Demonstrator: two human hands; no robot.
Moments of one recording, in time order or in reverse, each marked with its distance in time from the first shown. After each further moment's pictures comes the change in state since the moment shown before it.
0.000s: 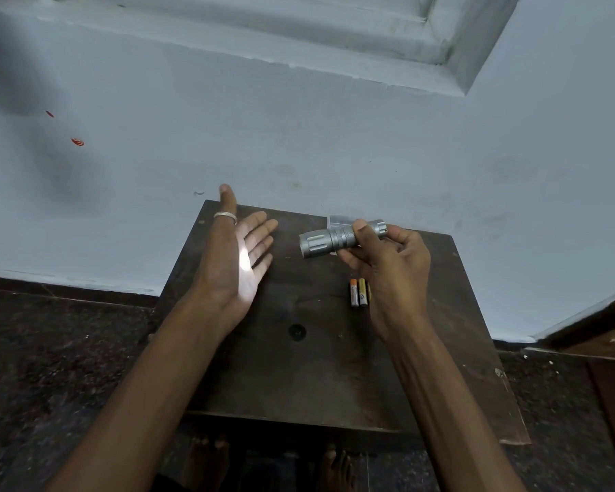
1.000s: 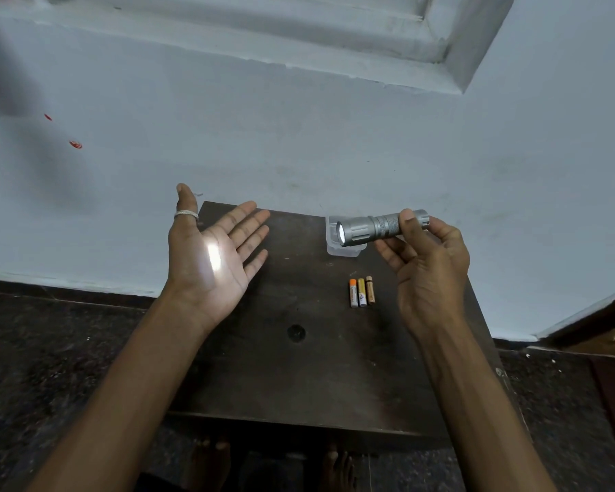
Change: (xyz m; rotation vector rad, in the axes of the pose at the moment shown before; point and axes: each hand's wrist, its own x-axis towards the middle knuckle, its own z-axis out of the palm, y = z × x) left_hand -0.001 0.011 -0.021 -0.189 -0.159 0.006; right_hand 0.014 -0.019 -0.027 0.106 0.050 -0.068
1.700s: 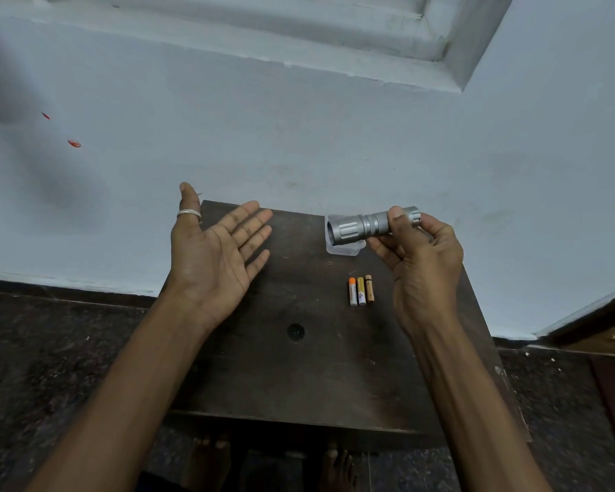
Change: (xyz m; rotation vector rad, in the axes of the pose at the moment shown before) left_hand -0.003 -0.002 0.003 0.048 -0.004 0.005; right_hand -0.003 0.005 0.005 -0.052 -0.018 -0.042
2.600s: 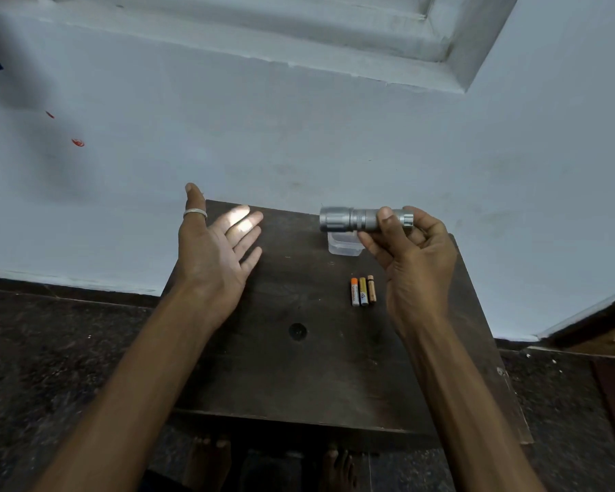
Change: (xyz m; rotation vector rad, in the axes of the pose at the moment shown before) left_hand 0.000 0.001 0.005 0.037 0.172 0.050; right_hand -0.002 0.008 0.005 -0.007 -0.032 -0.023
